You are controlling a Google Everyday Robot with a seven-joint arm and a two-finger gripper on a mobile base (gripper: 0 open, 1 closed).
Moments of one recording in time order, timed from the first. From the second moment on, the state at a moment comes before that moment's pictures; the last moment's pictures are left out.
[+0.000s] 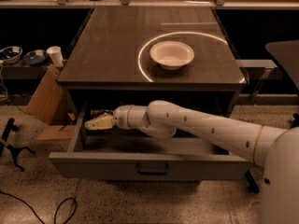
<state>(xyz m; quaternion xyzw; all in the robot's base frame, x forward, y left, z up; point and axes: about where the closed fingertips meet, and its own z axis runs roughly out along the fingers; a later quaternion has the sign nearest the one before) 0.646 0.173 0.647 -0.32 0.74 0.39 0.44</state>
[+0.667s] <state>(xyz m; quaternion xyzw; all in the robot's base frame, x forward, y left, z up) 0.650 0.167 0.625 -0.33 0.75 0.39 0.42</state>
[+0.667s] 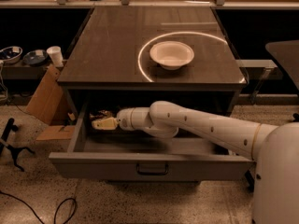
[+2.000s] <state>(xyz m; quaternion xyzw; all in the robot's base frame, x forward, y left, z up) 0.643 0.117 0.626 -0.32 0.76 0.37 0.43</state>
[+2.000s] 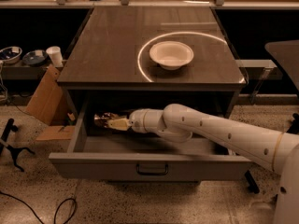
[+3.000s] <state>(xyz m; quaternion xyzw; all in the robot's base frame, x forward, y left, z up) 0.625 0.022 0.647 -0.30 0.77 0.33 0.46</state>
